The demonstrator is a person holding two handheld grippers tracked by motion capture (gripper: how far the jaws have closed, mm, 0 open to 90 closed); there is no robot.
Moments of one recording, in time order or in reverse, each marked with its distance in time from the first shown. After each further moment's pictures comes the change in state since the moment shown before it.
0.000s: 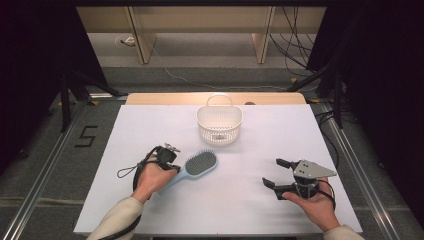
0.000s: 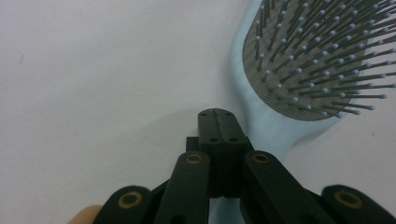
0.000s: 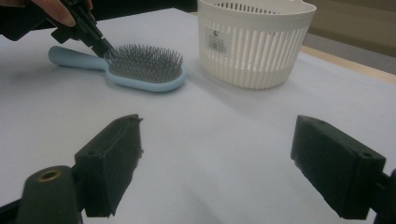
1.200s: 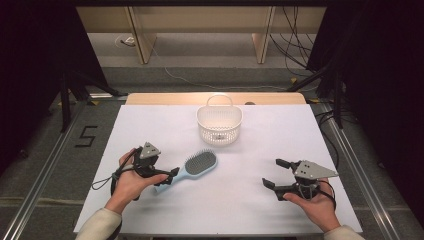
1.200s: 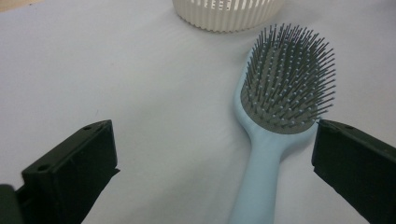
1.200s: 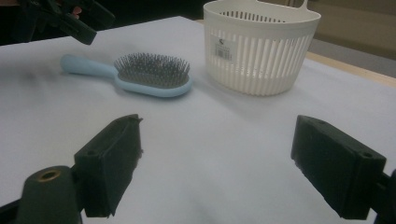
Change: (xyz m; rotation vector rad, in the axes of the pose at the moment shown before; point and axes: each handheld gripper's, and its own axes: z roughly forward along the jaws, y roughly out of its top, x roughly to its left) left arm 0.022 -0.030 -0.043 -0.349 -0.035 0.065; right arm 0.001 0.001 -0.002 -0.027 0.026 0.009
